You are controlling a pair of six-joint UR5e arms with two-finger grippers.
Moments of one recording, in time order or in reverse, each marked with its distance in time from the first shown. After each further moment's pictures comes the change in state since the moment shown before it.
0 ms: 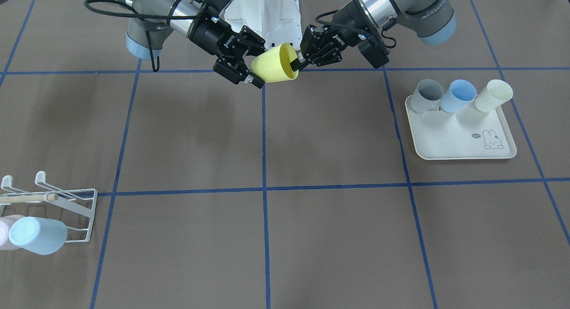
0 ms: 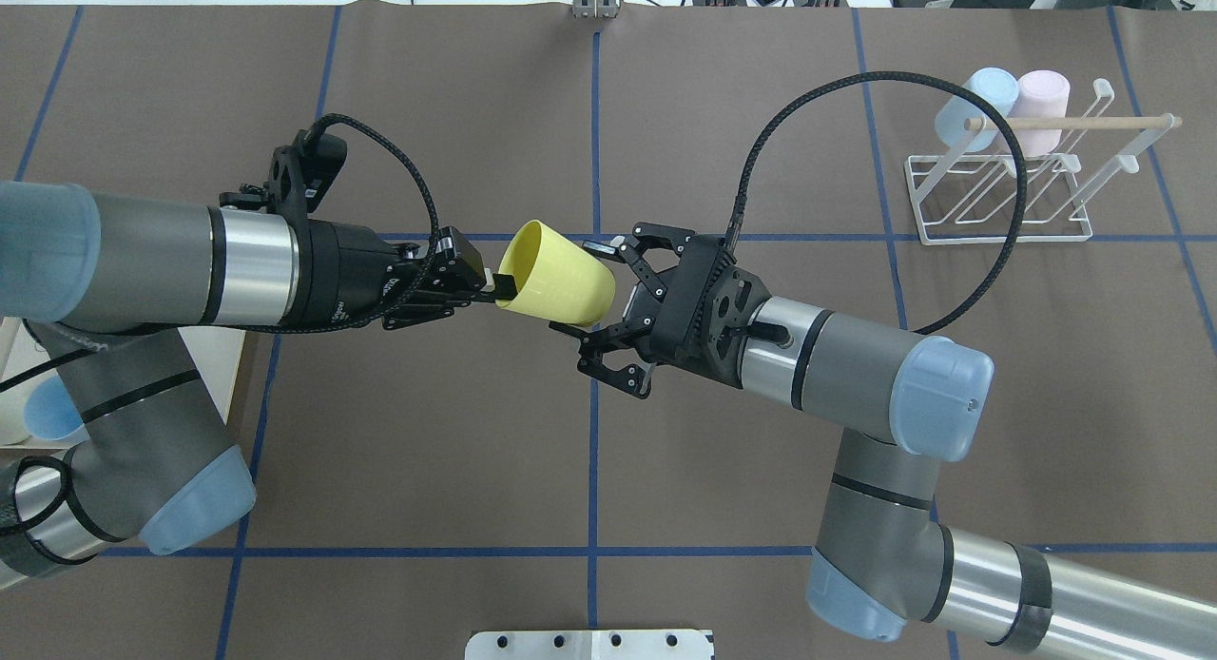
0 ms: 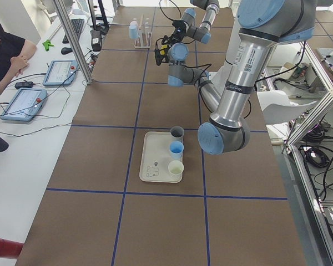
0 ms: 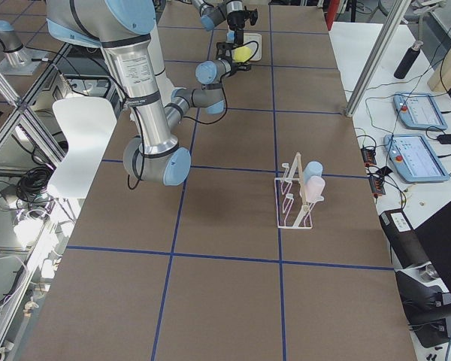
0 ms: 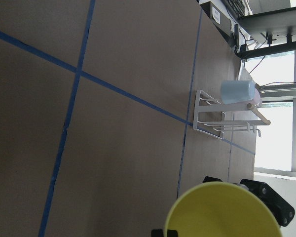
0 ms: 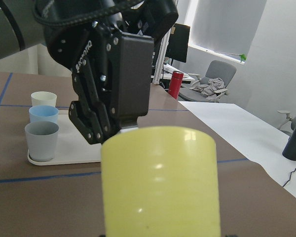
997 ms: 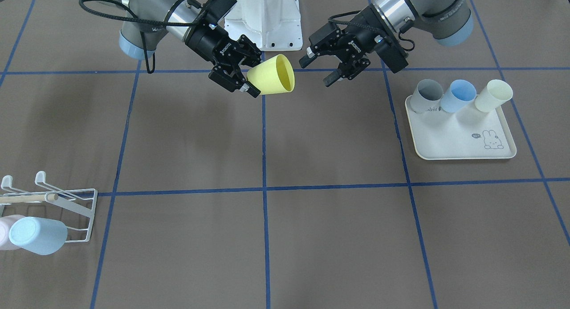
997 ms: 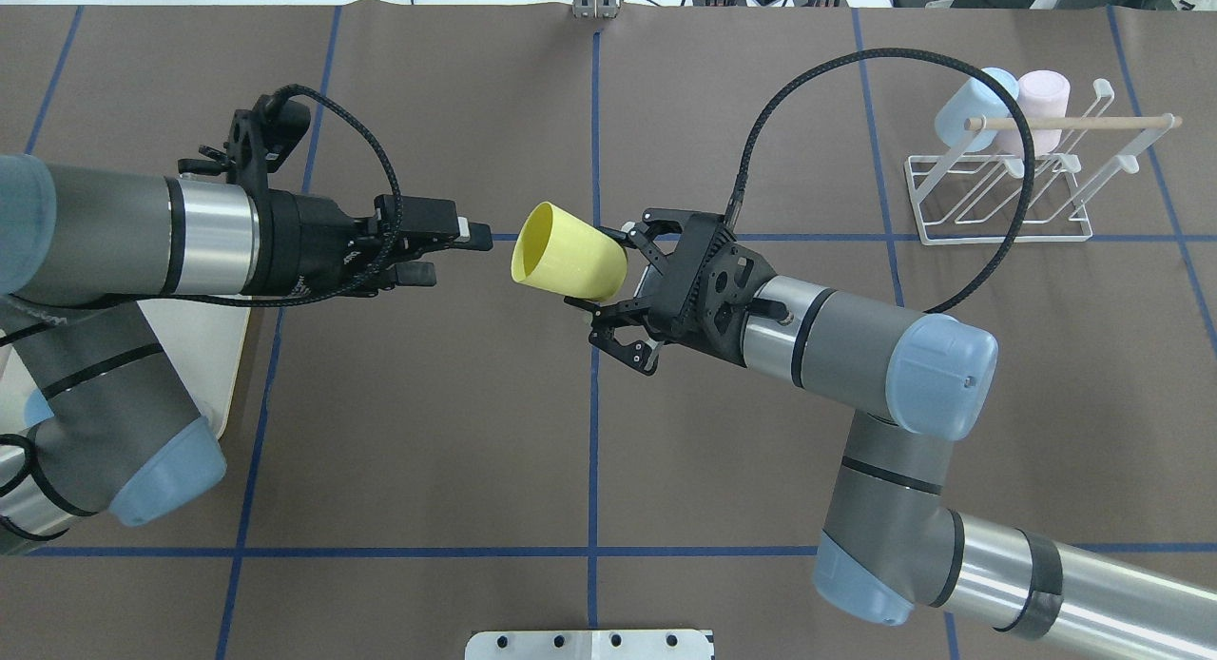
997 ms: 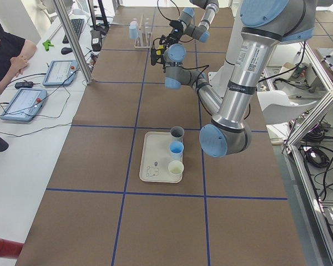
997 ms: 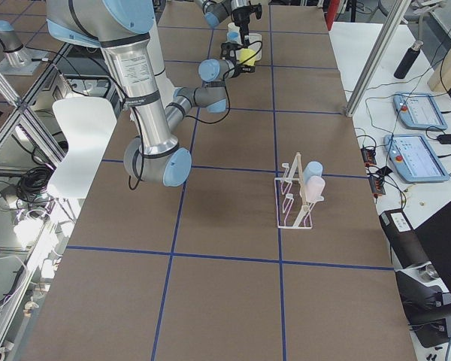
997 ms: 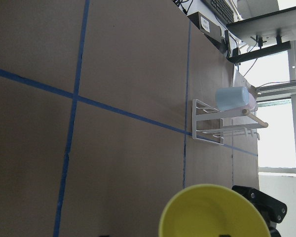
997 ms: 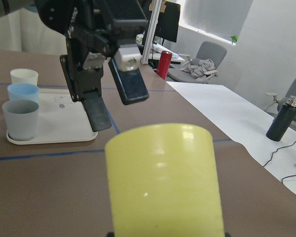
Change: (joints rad) left arm -0.079 0.048 -0.005 0.030 -0.021 0.188; right arm 0.038 -0.003 0.041 -0.160 0.001 0.001
